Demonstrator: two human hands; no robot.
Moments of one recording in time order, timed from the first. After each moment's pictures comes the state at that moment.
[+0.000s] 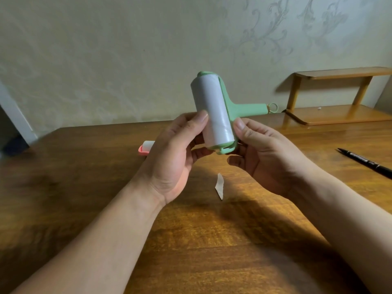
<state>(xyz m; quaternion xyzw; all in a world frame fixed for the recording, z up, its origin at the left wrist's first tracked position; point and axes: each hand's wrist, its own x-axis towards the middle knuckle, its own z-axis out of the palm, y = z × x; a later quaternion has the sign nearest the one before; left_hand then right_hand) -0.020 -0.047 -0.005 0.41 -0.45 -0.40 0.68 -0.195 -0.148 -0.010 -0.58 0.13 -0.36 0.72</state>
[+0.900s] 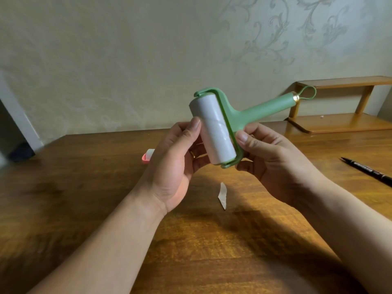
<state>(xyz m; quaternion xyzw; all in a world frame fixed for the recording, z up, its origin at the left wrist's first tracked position) -0.017 -0.048 -0.002 0.38 -0.41 -0.41 0.72 -0.199 -0.146 -0.003 -0.61 0.14 -0.39 0.67</state>
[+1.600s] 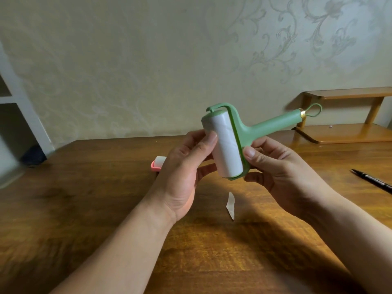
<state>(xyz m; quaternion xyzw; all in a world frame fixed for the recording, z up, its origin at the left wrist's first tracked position) -0.015 -0.048 -0.004 0.39 -0.43 -0.40 0.71 -0.200 -0.151 -0.009 -0.62 0.15 -0.38 0.67</state>
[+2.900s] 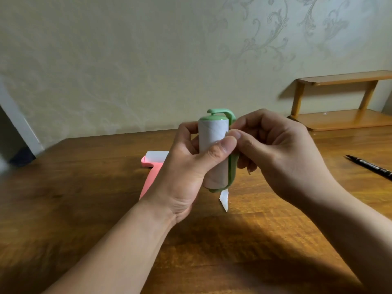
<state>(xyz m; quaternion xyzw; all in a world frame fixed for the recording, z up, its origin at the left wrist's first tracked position) -0.036 -0.048 -0.010 0.39 -0.46 -0.40 0.69 -0.208 -0.120 0.010 -0.77 0.20 -0.48 0.37</state>
